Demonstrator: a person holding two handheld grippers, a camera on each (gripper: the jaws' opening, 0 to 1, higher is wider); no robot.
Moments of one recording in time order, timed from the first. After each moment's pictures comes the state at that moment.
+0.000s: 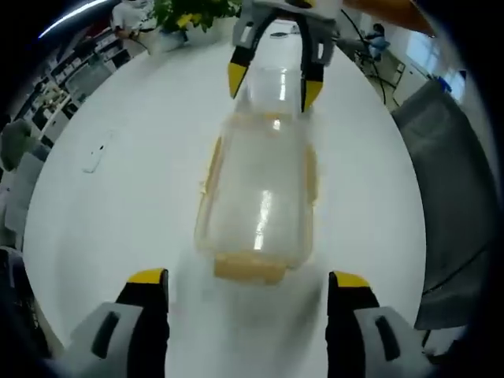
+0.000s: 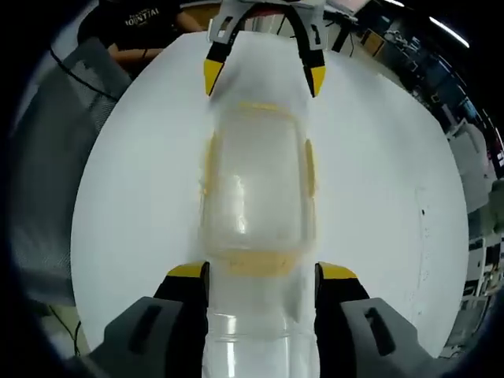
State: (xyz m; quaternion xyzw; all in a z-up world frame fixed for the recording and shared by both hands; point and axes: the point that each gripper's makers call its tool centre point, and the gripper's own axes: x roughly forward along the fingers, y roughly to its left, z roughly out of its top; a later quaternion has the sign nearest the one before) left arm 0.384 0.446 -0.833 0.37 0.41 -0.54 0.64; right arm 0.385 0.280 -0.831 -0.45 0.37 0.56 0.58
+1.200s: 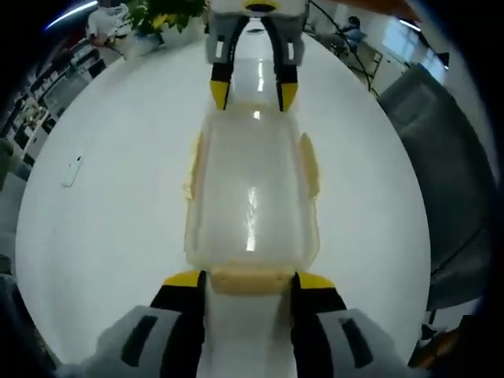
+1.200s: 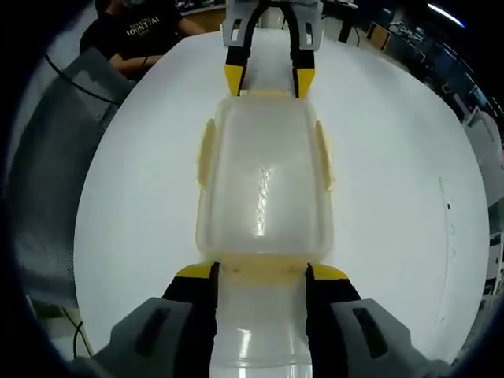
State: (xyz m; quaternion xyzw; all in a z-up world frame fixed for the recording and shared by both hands) left arm 0.382 0.441 -0.847 0.38 0.39 -0.58 0.61; right arm 0.377 0.284 -0.850 -0.41 0.40 0.59 0.57
